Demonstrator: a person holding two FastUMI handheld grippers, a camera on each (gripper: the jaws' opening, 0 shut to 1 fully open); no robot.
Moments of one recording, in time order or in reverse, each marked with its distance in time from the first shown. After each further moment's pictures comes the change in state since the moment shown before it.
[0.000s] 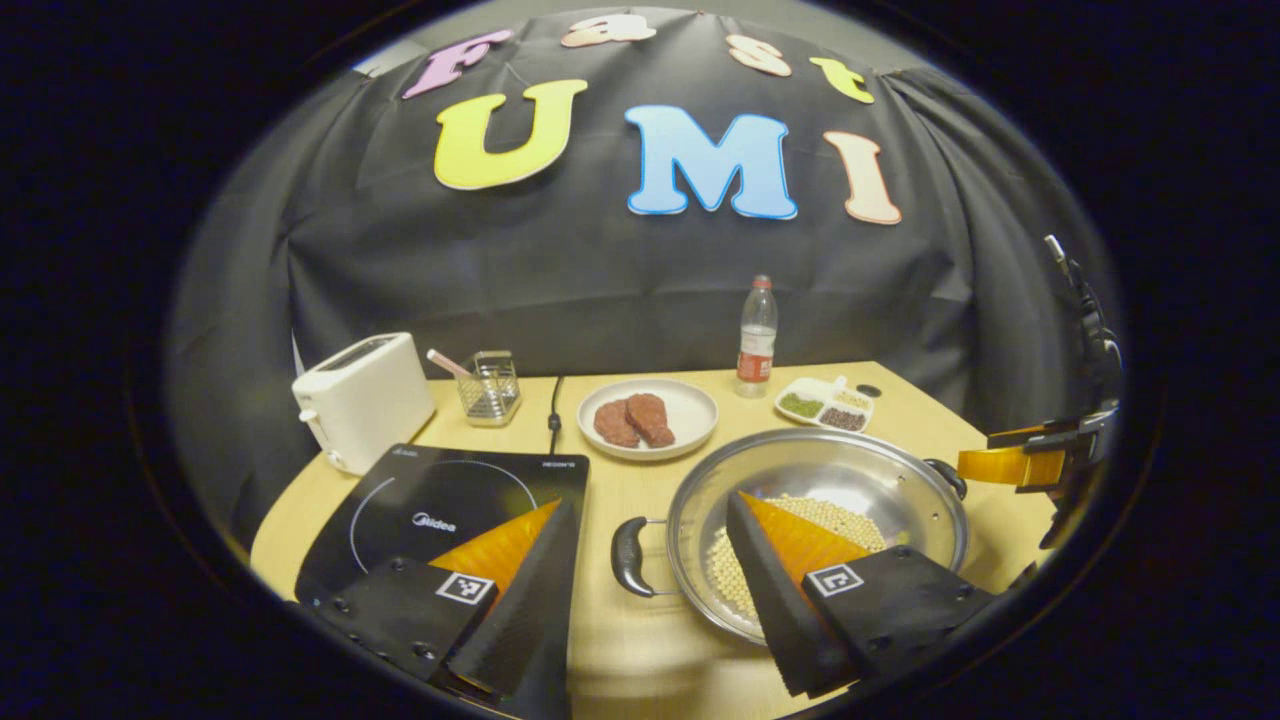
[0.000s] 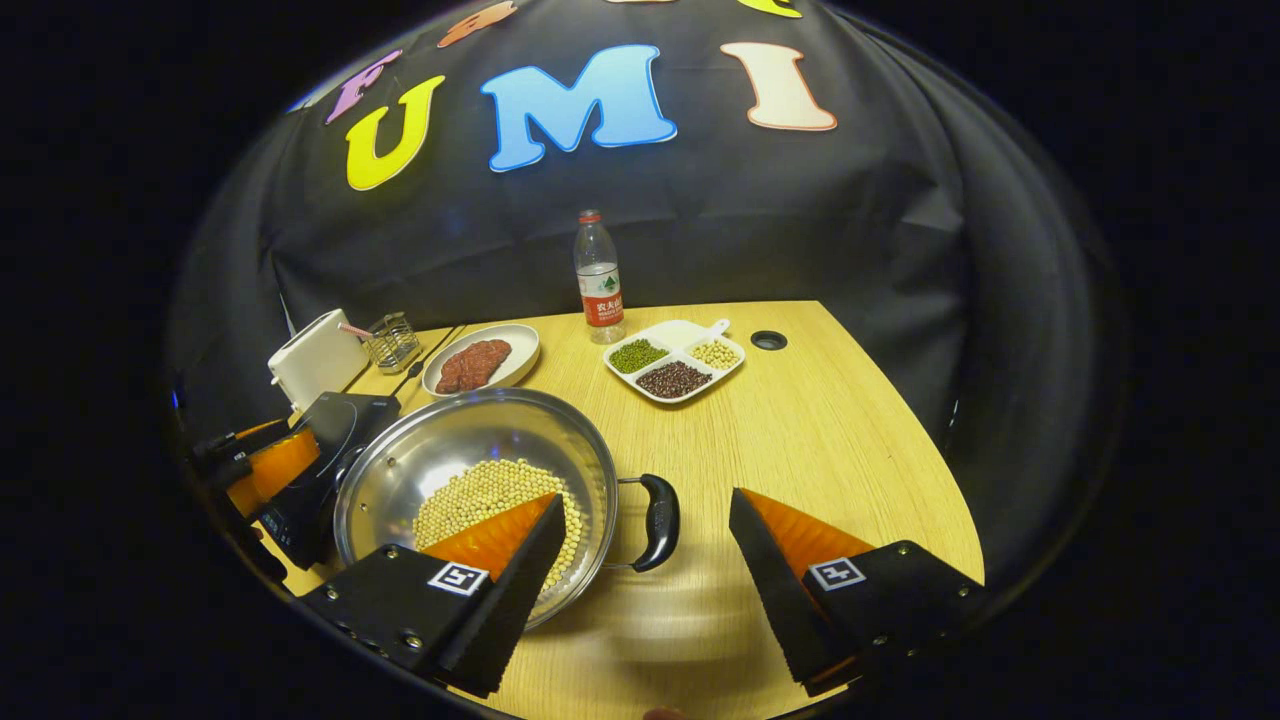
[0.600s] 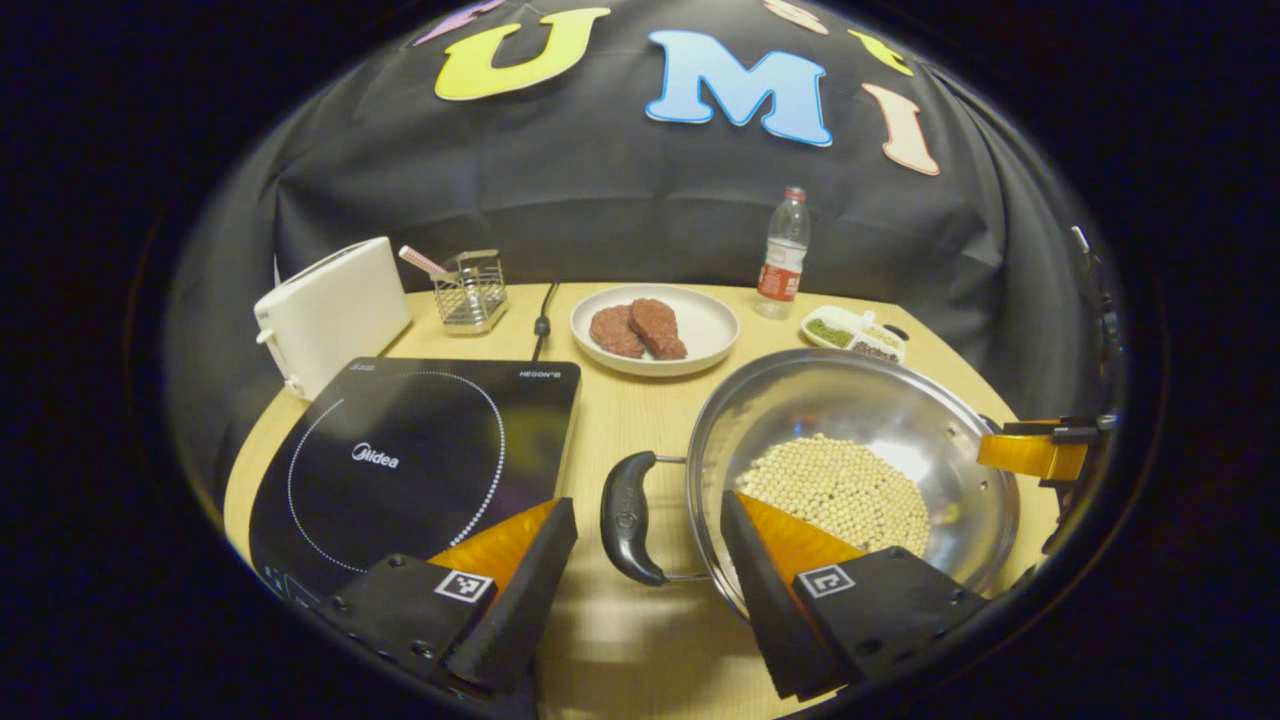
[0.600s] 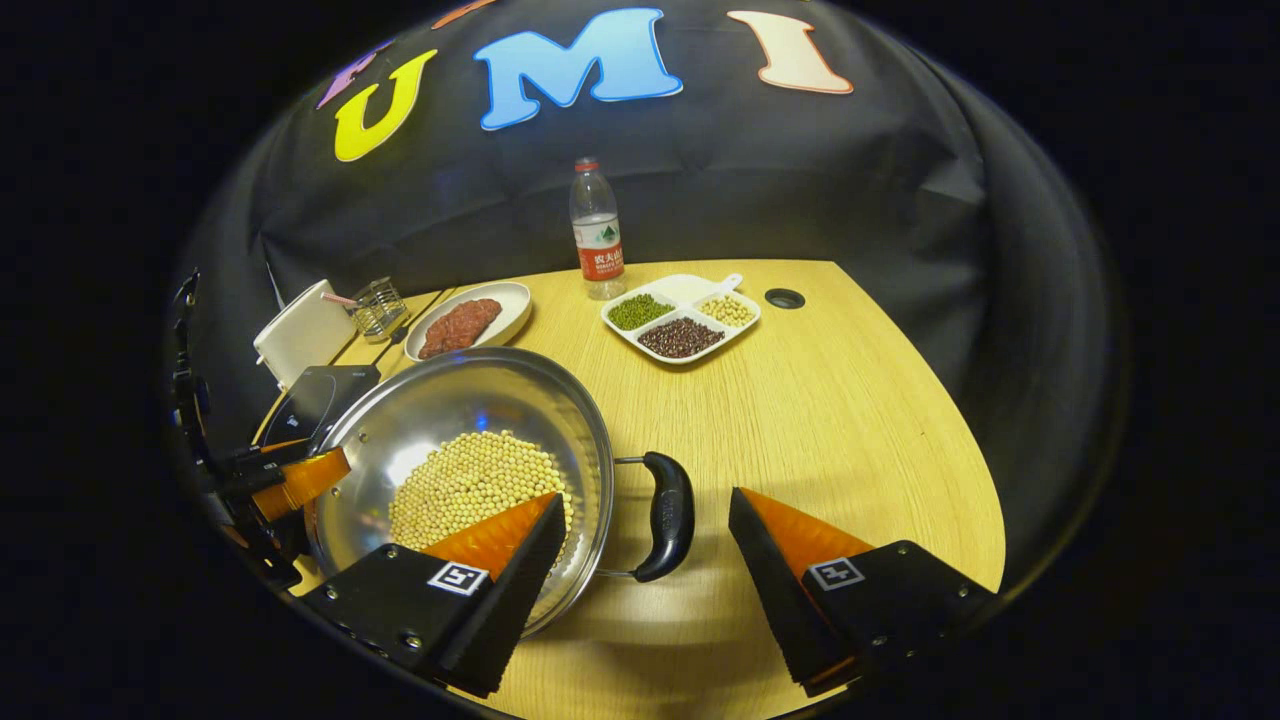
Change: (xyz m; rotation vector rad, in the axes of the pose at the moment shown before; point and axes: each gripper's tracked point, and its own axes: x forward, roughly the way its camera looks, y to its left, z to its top) left arm 0.050 0.009 -0.062 -0.047 0.214 0.002; right arm 0.039 0.002 -0.026 0.005 0.124 0.004
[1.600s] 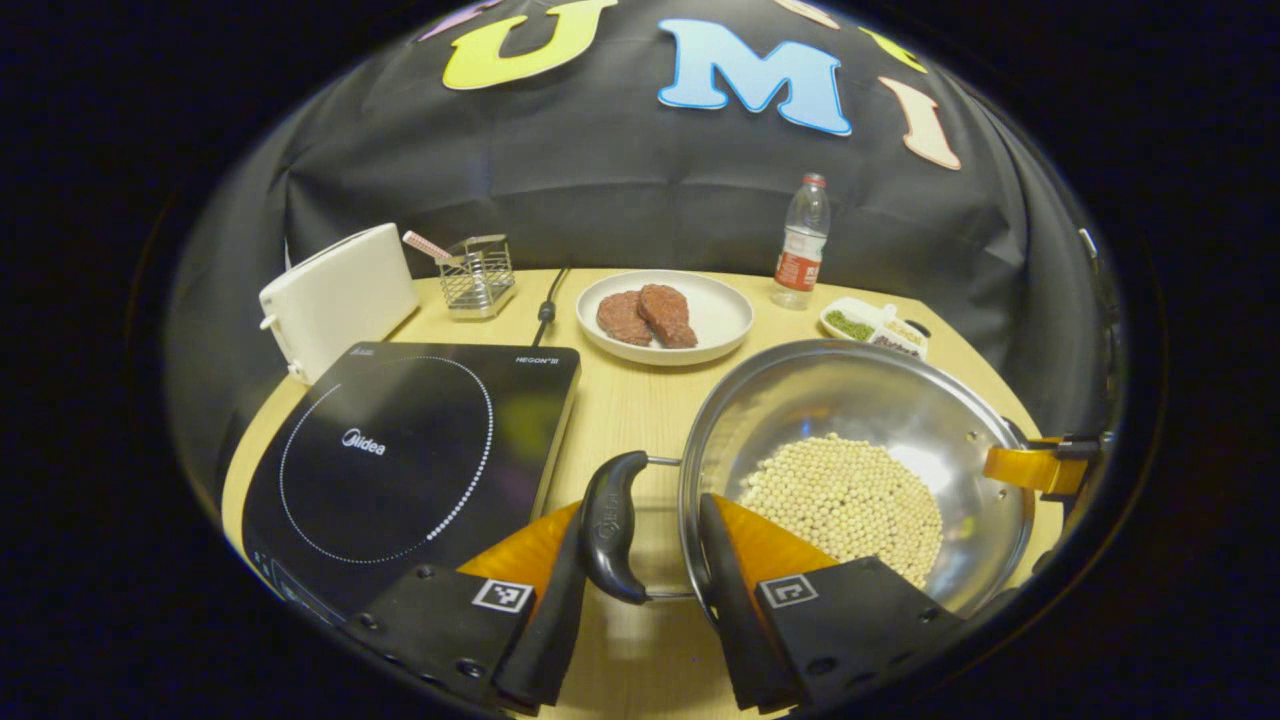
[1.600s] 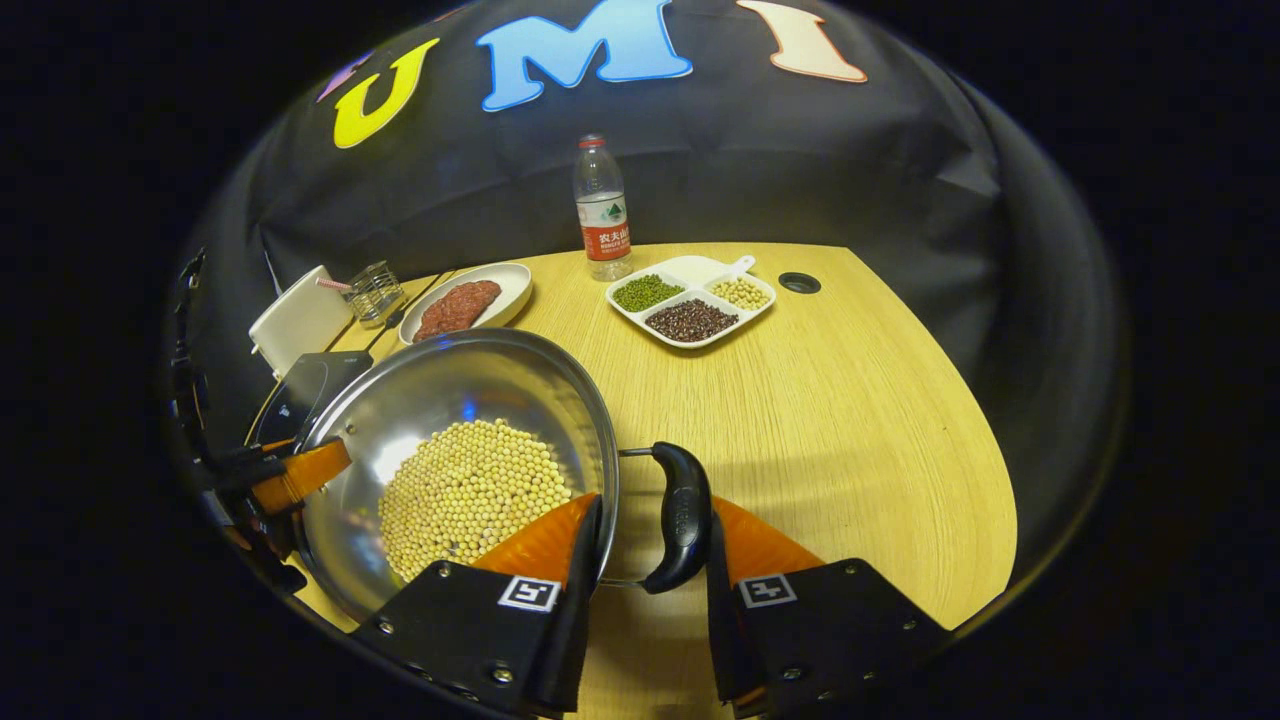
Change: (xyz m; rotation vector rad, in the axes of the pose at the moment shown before) left arm 0.012 -0.002 -0.003 -0.008 0.034 0.055; right arm 0.013 0.005 -0.002 -0.041 0.016 0.004
